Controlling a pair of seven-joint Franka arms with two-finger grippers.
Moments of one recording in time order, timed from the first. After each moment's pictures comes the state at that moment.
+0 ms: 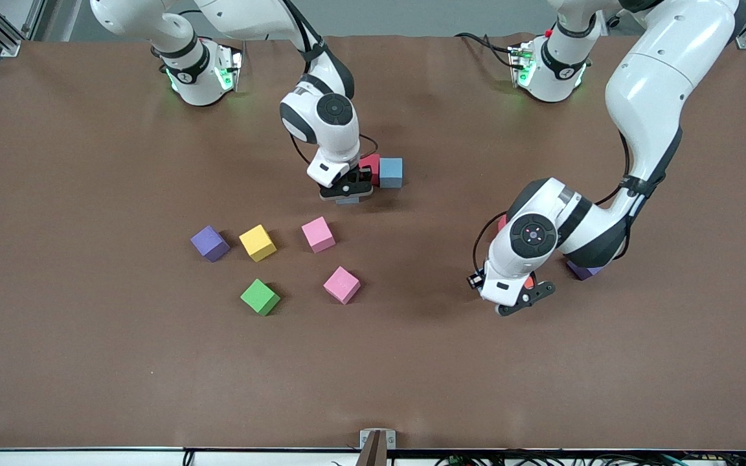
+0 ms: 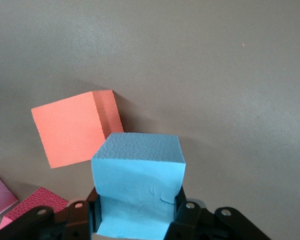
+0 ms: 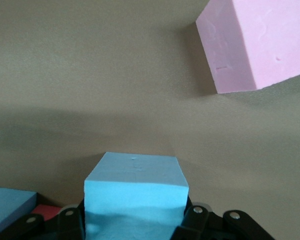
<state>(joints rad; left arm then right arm) 0.11 0.75 -0.65 -1.58 0.53 2.08 -1.13 0.91 0.47 -0.03 -2.09 -0.02 2.56 0.76</state>
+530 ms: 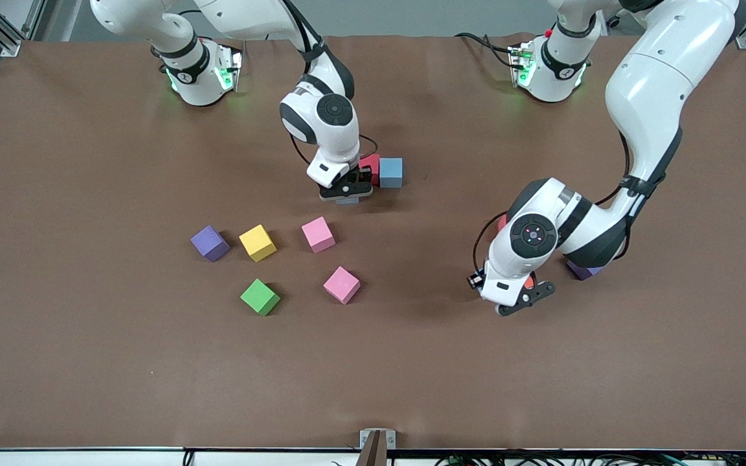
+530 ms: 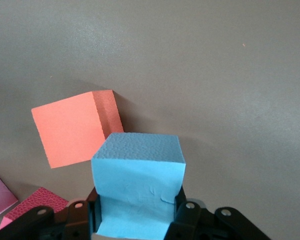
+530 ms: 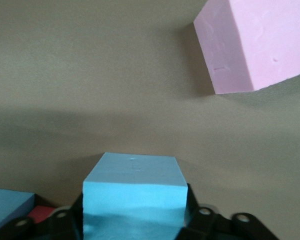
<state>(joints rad) 0.11 0.75 -0.65 -1.58 0.53 2.08 -1.13 0.91 0.47 -0.04 -2.08 -0.02 2.55 0.76</state>
